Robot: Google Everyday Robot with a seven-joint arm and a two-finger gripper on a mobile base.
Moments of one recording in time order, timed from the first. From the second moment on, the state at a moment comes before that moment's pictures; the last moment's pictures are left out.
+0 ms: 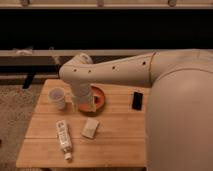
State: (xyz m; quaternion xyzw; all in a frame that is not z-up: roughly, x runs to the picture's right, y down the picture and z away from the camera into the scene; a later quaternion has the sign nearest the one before) arm -0.104 0.102 0.703 -0.26 0.23 0.64 0.68
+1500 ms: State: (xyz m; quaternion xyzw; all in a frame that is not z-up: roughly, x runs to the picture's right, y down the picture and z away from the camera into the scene) arm 0.037 0.053 0.845 -0.22 0.26 0.70 0.63
